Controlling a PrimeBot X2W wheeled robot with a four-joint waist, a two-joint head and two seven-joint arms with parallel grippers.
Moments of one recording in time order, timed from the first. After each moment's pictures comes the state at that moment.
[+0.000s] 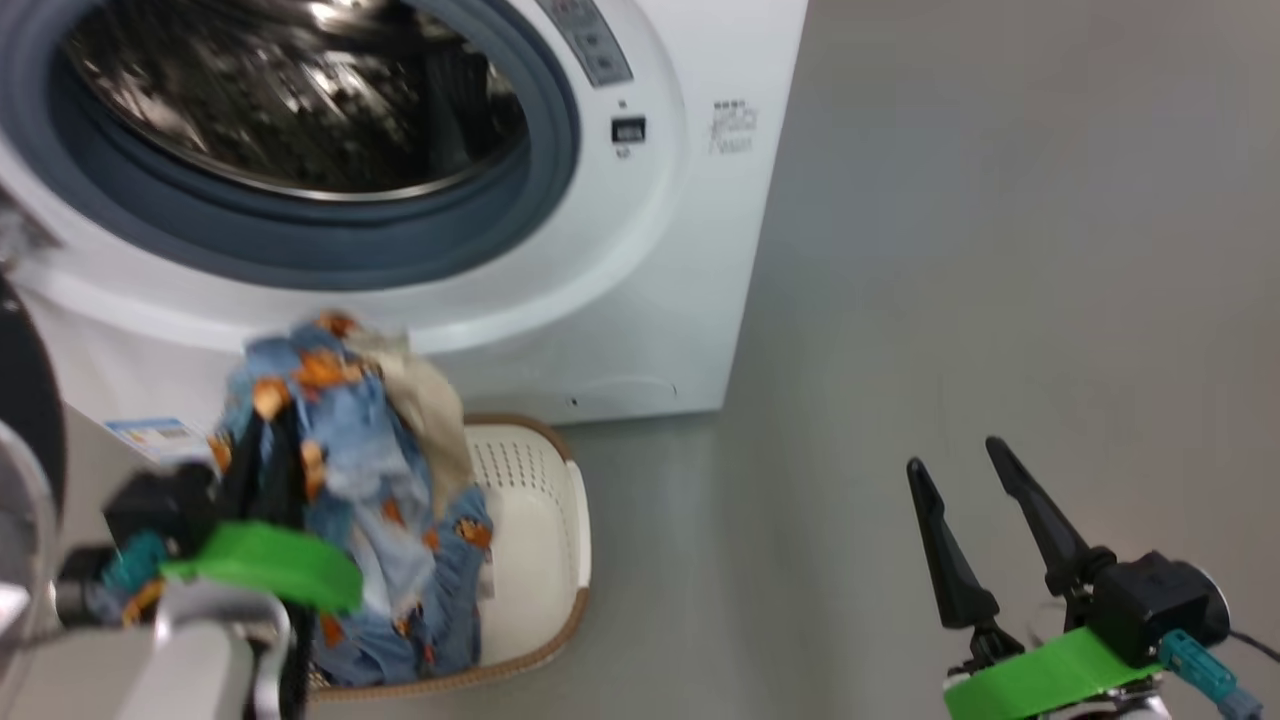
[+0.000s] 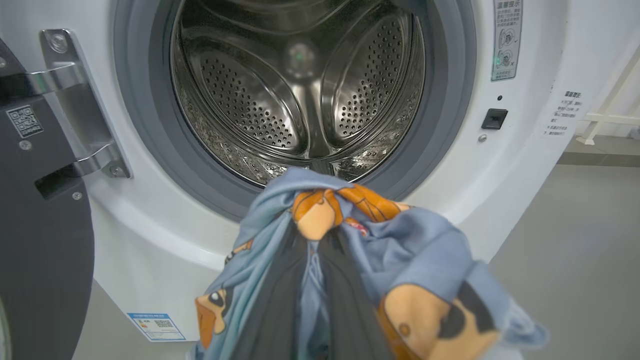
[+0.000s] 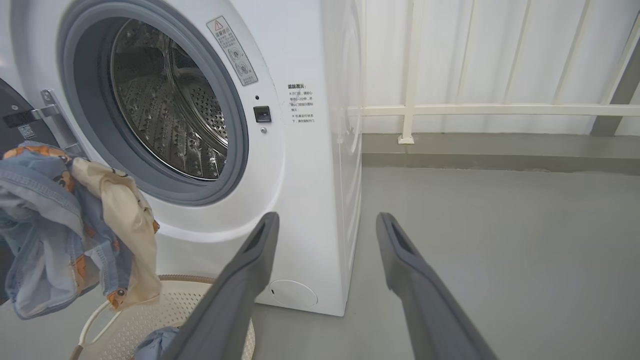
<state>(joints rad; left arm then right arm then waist) -0.28 0.21 -0.26 0.23 -0.41 0.12 -0.16 0.01 -0.05 0.05 -0.08 0.13 0.12 -0.18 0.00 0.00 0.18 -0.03</state>
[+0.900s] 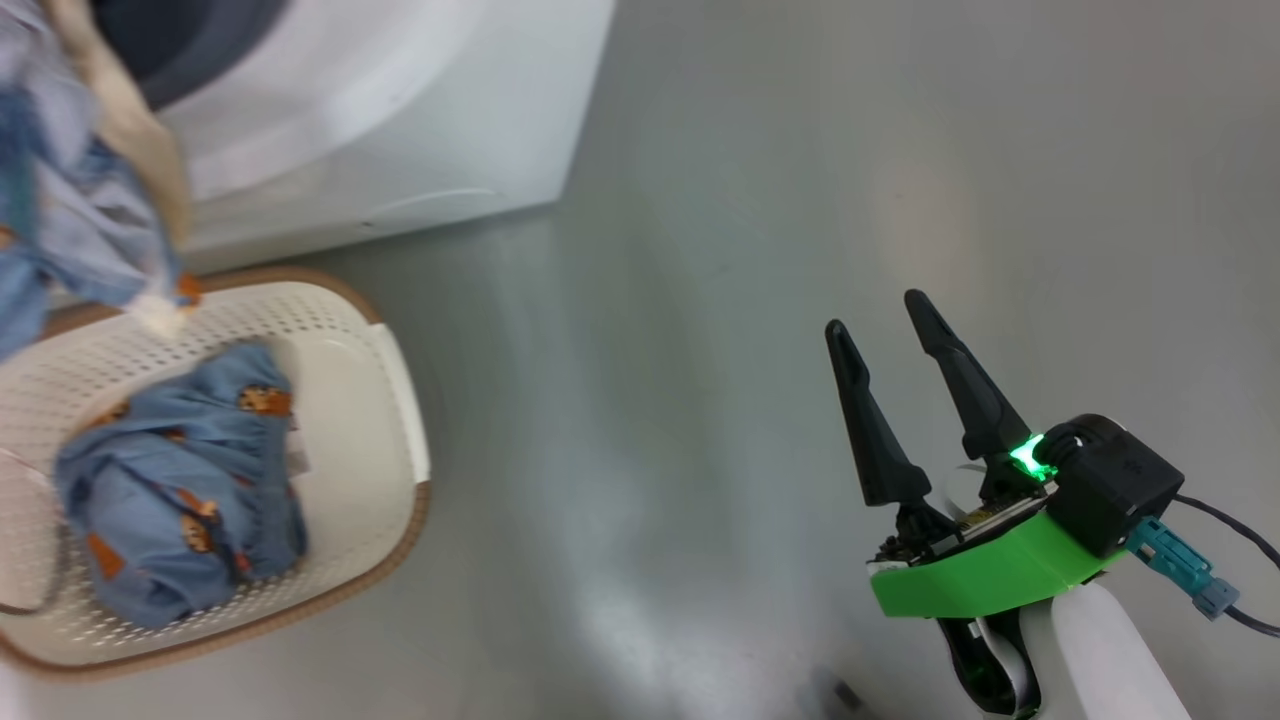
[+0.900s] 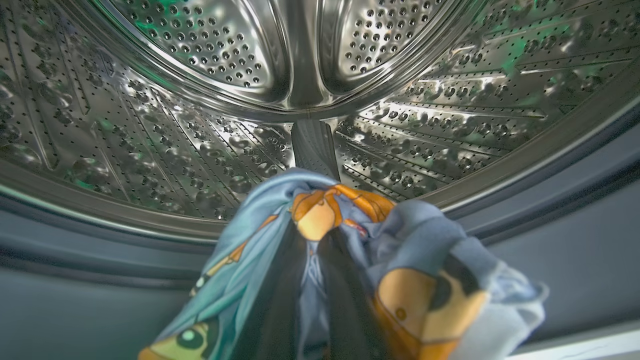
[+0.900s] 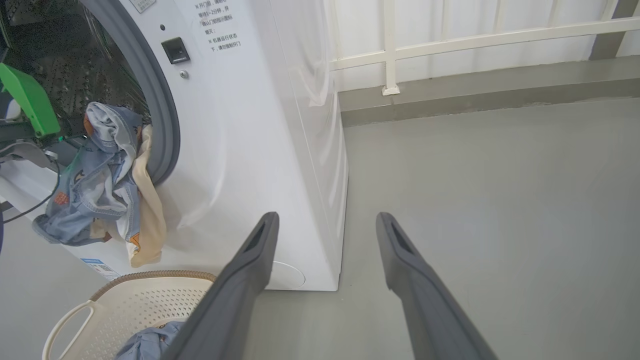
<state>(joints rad) -1.07 0.42 -0.17 0.68 -0.53 -0.07 0.19 -0.24 -0.05 0.19 -0.04 0.28 0.12 -0.25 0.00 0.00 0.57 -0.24</state>
